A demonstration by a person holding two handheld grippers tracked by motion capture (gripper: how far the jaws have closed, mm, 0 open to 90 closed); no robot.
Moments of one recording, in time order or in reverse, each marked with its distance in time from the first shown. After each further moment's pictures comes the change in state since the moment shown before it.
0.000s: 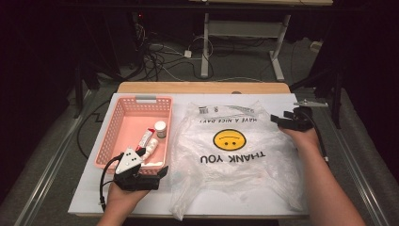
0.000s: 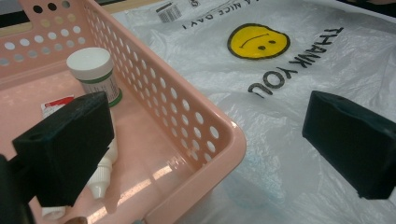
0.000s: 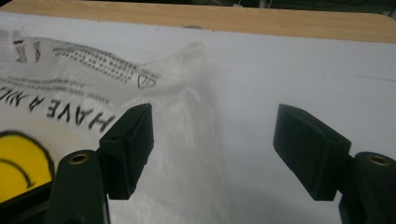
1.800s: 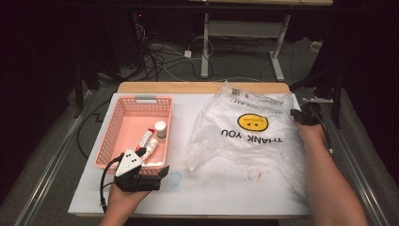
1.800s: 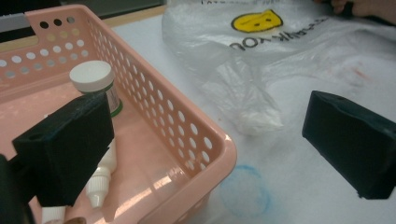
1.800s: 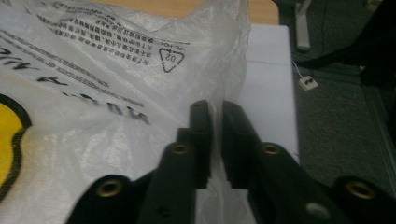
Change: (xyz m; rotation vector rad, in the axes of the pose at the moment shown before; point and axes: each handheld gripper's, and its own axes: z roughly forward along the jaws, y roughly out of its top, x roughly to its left) left arm -0.004 0.002 -0.004 -0.057 -0.001 -0.012; right arm -0.061 -0.005 0.015 0.044 -0.261 0.025
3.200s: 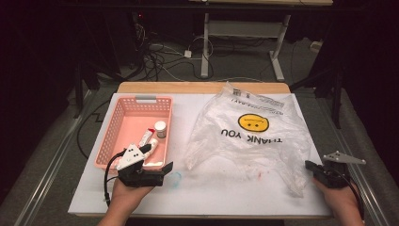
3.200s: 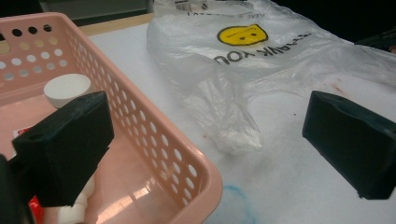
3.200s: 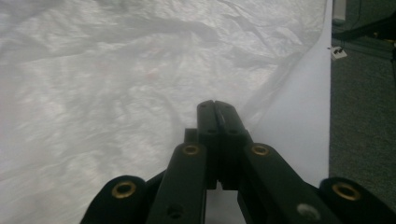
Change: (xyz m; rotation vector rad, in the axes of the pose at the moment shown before) left arm -0.001 0.011 0.012 -0.010 -0.062 -0.017; right arm 0.034 -0.133 -0.158 0.063 0.119 -0.100
